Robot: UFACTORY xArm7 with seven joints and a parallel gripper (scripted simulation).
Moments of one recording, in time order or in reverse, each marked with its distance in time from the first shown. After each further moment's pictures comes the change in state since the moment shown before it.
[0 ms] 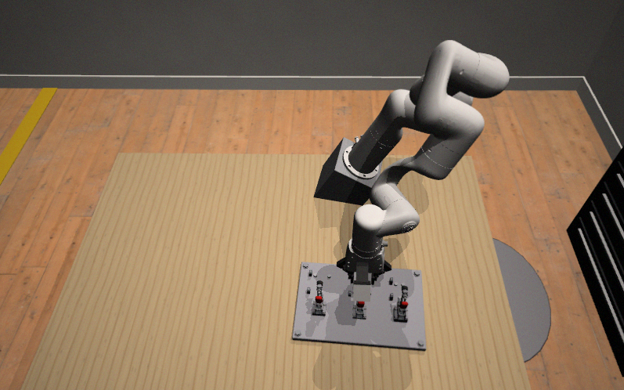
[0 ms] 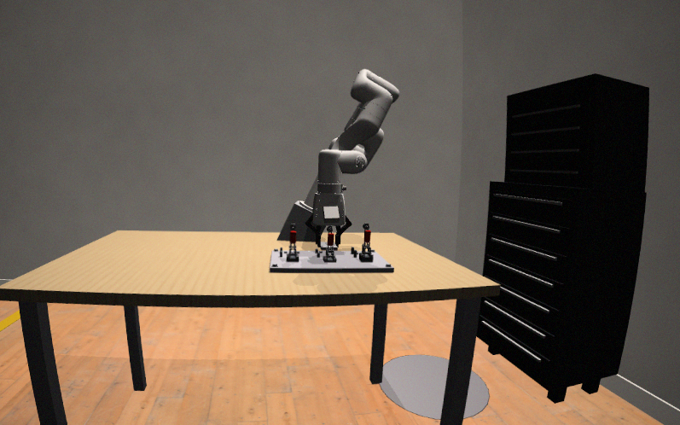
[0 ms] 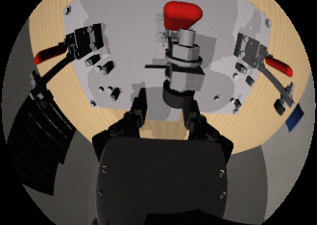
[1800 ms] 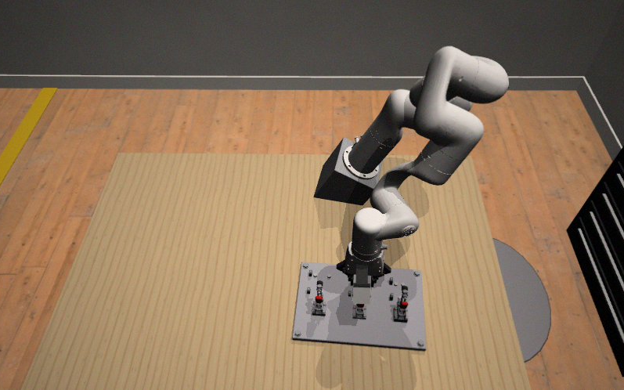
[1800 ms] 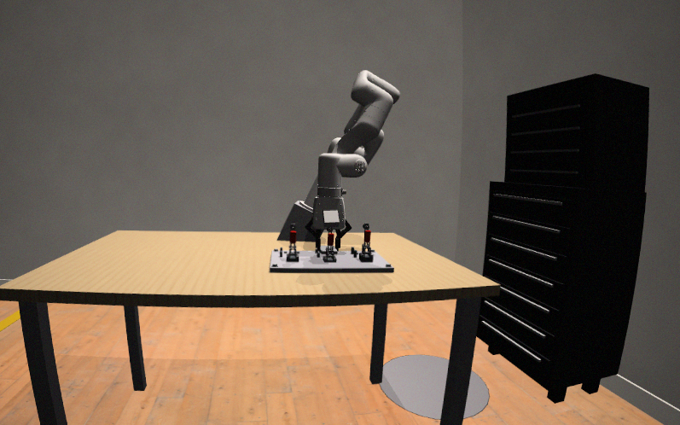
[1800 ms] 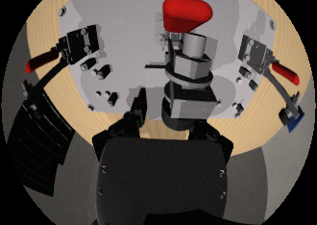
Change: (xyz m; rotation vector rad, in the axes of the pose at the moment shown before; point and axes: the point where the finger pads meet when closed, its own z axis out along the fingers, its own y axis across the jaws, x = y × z) arm 0.001 0.000 0.012 0.000 0.000 0.000
